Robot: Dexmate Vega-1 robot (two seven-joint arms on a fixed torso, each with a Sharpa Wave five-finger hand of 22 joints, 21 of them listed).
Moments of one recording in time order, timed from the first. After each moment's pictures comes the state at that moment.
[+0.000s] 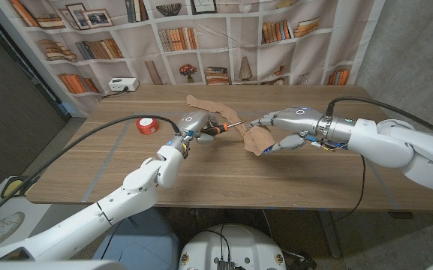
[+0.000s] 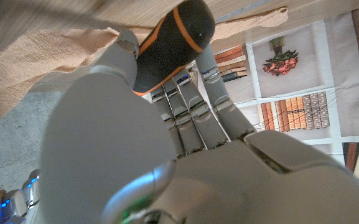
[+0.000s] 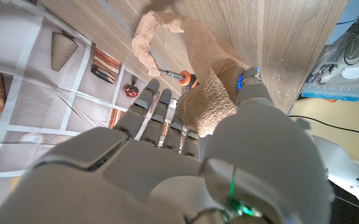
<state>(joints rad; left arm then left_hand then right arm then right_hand) 0.96 0.76 0.66 -1.97 0.74 0.31 0.29 1.25 -0.11 0.46 -0.18 0.18 0.94 -0.04 0.41 0.30 0.94 -0.11 0.24 0.49 1.03 -0.22 0.33 0.34 0.82 -0.19 1.03 0.17 -1.32 -1.09 0.04 -2.25 -0.54 0.33 0.24 0.94 0.07 0.20 -0.15 0.18 0.25 -0.09 0.30 0.24 0.30 -0.09 0.54 0.45 0.26 -0.04 0.41 0.36 0.40 0.02 0.21 0.17</state>
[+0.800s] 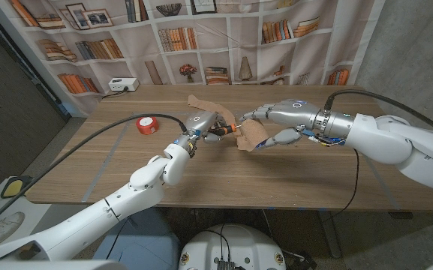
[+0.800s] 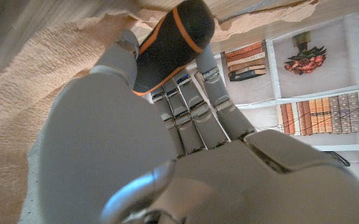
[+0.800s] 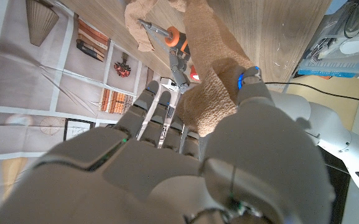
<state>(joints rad) 0.91 0.72 0.70 -1.93 0.74 0.27 0.28 1.25 -0.11 0.46 -0.18 0.17 0.94 -0.04 0.40 0.30 0.94 -0.11 0.24 0.49 1.03 -0.22 0.33 0.34 0.82 -0.19 1.04 0.17 -1.27 -1.04 0.01 -2.26 -0.49 0.39 0.22 0.94 0.08 0.19 -0.14 0.18 0.26 -0.09 0.29 0.24 0.30 -0.09 0.55 0.46 0.23 -0.04 0.39 0.36 0.38 0.02 0.20 0.17</state>
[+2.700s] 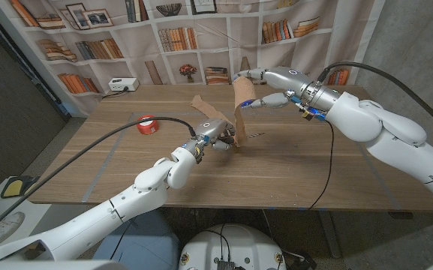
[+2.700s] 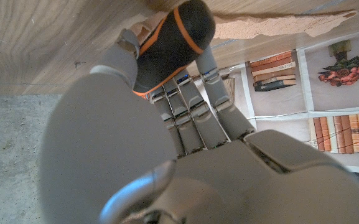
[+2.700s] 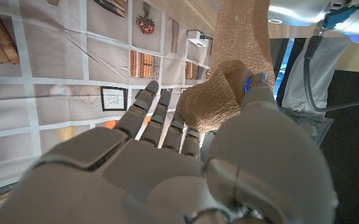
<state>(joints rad) 0.90 0.71 0.74 -1.93 0.75 0.20 0.22 1.25 -0.11 0.46 -0.18 0.17 0.94 -0.04 0.40 0.30 0.94 -0.11 0.23 0.49 1.03 -0.22 0.32 0.34 0.81 -0.19 1.06 0.17 -0.95 -0.92 -0.23 -2.13 -0.43 0.26 0.09 0.89 0.07 0.14 -0.12 0.19 0.29 -0.08 0.29 0.24 0.33 -0.09 0.56 0.45 0.24 -0.04 0.38 0.36 0.38 0.03 0.20 0.17</state>
